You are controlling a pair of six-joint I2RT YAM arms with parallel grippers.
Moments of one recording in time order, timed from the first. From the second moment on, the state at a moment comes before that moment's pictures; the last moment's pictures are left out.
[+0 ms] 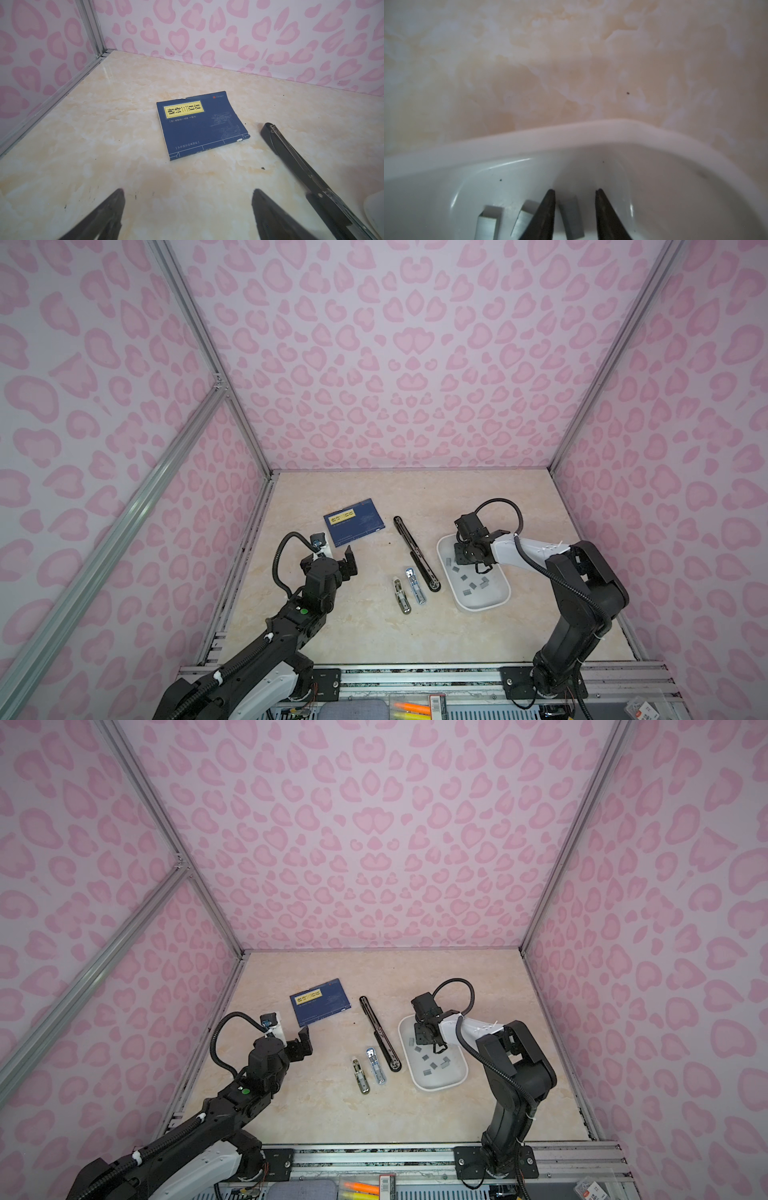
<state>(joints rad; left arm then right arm) -0.49 0.90 0.33 0.15 -0.48 -0.36 0.46 1.76 0.97 -0.38 0.20 0.34</state>
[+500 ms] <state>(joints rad) -0.49 0.91 0.33 0.15 -0.48 -0.36 0.47 1.75 0.96 -0.36 0.17 0.34</state>
